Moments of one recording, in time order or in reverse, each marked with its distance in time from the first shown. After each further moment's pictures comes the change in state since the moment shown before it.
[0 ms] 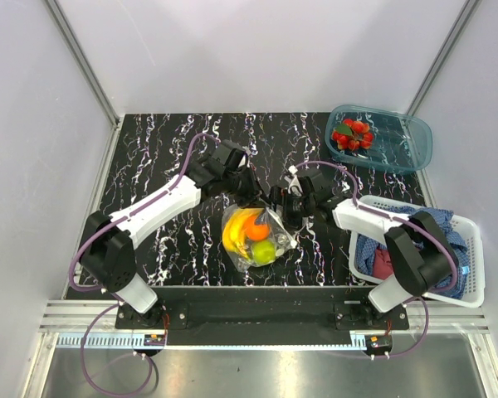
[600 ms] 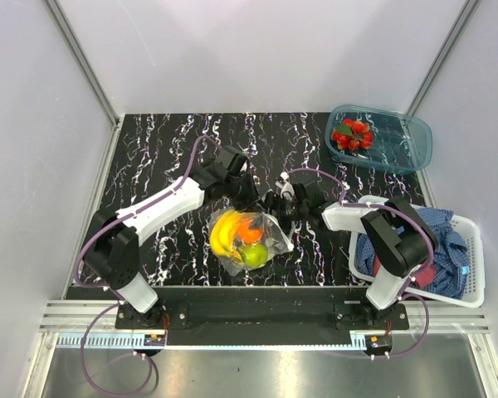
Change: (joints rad) left arm 0.000 0.024 -0.038 -0.011 -0.077 0.042; right arm 0.006 0.182 -0.065 0.338 -0.150 0.100
